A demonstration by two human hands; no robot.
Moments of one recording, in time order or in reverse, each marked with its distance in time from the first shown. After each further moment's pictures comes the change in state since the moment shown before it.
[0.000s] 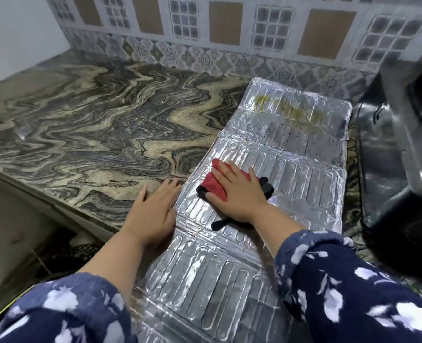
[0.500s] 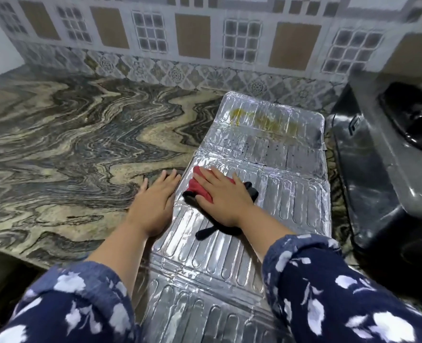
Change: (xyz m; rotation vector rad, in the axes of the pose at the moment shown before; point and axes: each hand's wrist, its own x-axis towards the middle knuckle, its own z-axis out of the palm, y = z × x) left_hand 0.108 0.008 0.008 -0.139 0.078 0.078; right_hand 0.039 0.030 -0.008 0.027 0.032 0.016
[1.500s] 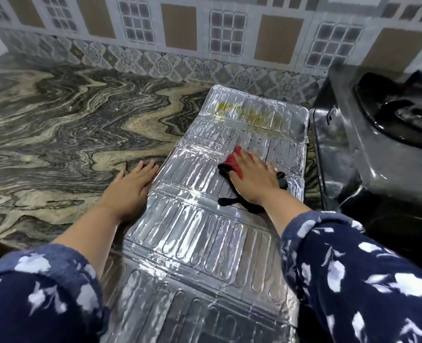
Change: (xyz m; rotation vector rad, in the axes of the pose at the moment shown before) left_hand -0.007 -0.010 -0.005 0.070 -0.063 -0.016; right_hand -0.038 0.080 -0.017 -0.027 0.029 0.342
